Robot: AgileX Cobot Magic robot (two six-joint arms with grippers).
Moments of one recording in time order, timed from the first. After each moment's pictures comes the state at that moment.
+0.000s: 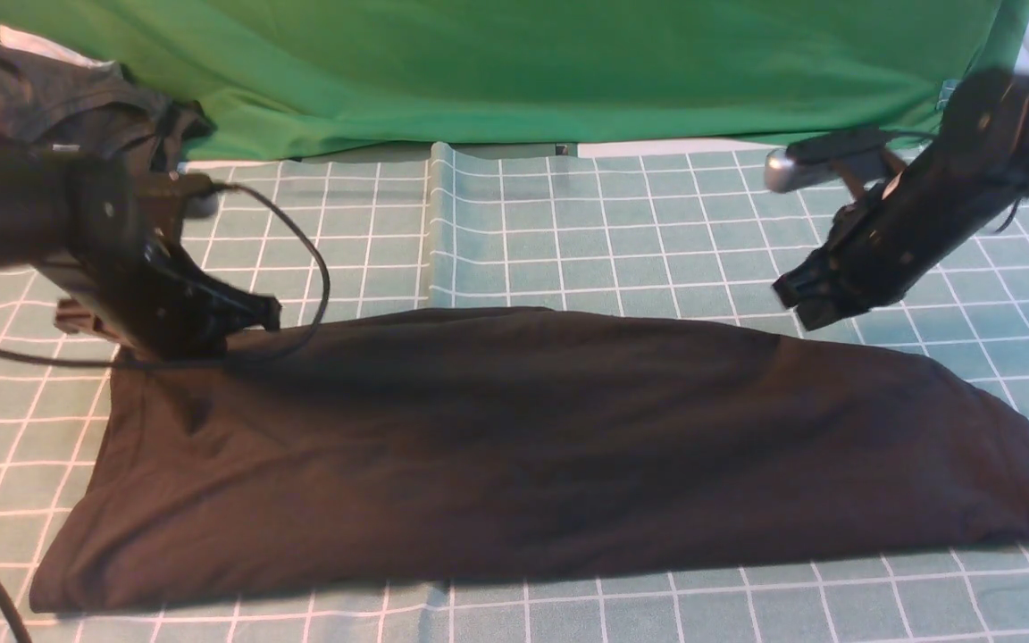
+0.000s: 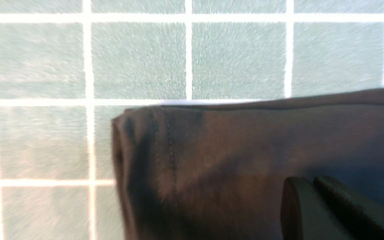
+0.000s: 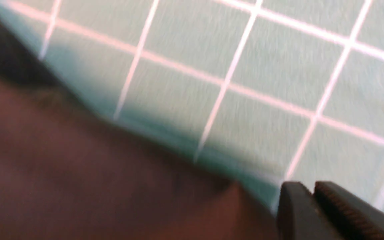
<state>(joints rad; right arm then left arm) 0.18 1.99 -1.47 0.30 0.84 -0.41 0.00 1.81 -1.14 0.02 0.58 -0.07</state>
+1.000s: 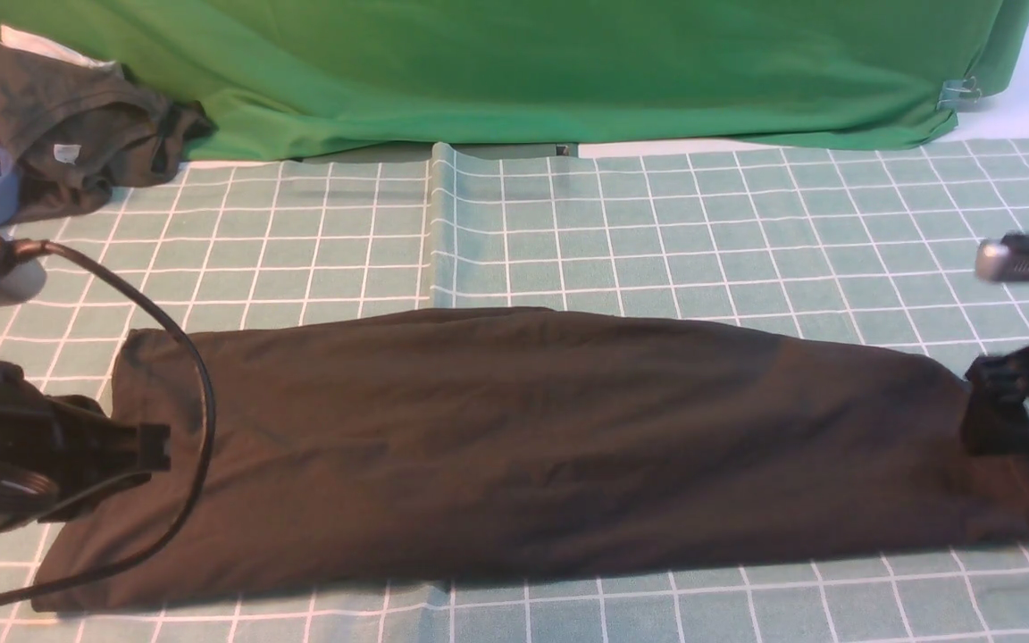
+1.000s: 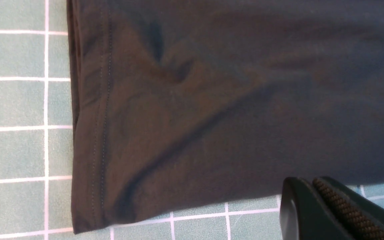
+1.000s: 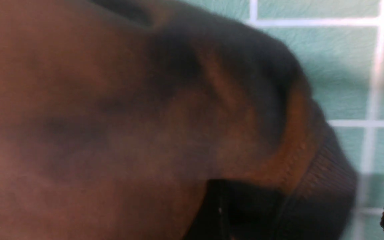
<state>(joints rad) -0.06 1.84 -1.07 0.19 0.80 -0.24 -0.01 0.95 -0.68 -0.26 0.79 0.07</state>
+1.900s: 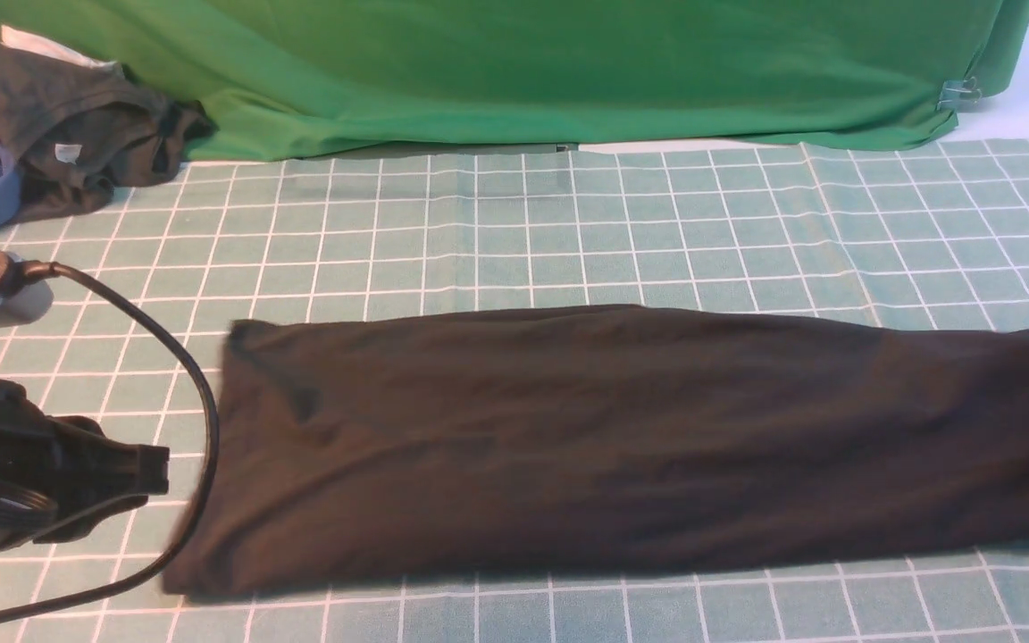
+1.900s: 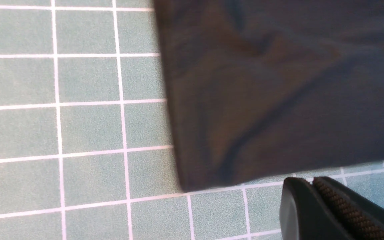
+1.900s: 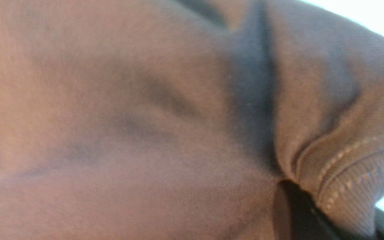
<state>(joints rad) -0.17 1.72 -1.08 0.01 0.84 -0.16 -0.01 0.95 -0.67 -0.26 0.83 0.08</state>
